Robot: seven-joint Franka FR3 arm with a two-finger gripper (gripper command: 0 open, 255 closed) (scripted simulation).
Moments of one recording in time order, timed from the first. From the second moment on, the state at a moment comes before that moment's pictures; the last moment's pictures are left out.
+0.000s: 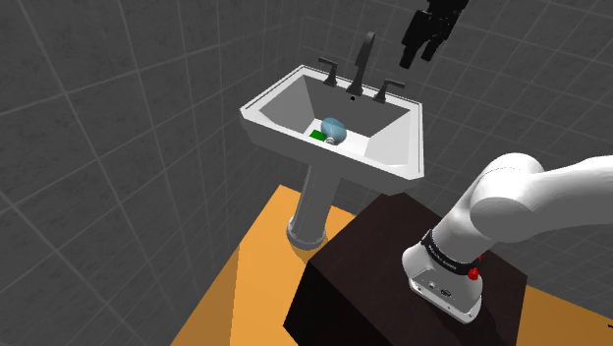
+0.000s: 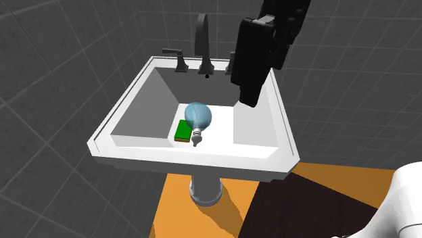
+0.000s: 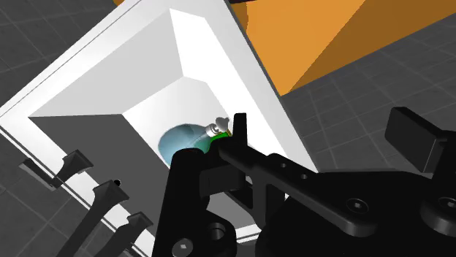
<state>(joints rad) 0.02 -0.81 -0.01 -2.26 -0.10 1.50 0.09</state>
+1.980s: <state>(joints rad) -0.08 0.01 -0.24 -2.26 0.05 2.26 0.08</state>
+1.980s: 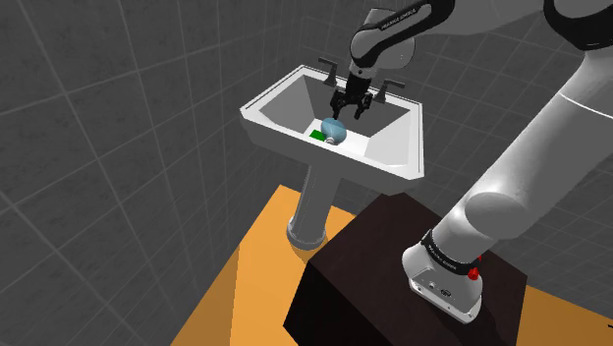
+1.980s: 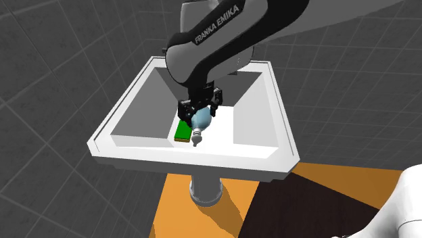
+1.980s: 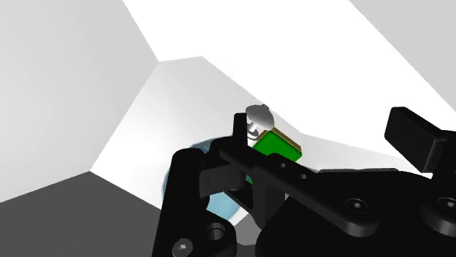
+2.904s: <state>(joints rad) -0.20 0.51 -0.22 -1.95 0.30 2.39 -0.02</state>
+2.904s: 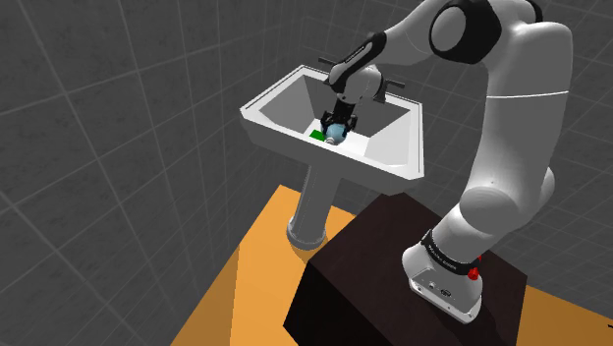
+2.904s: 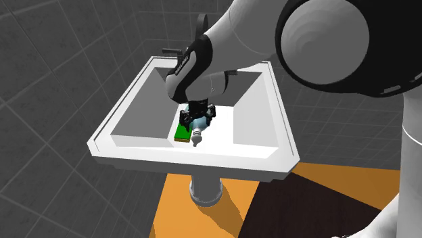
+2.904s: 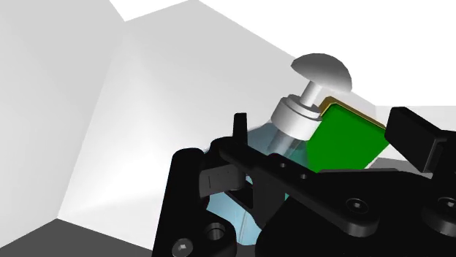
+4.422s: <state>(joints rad) -0.20 0.54 -0.22 -1.94 0.31 2.41 -0.03</state>
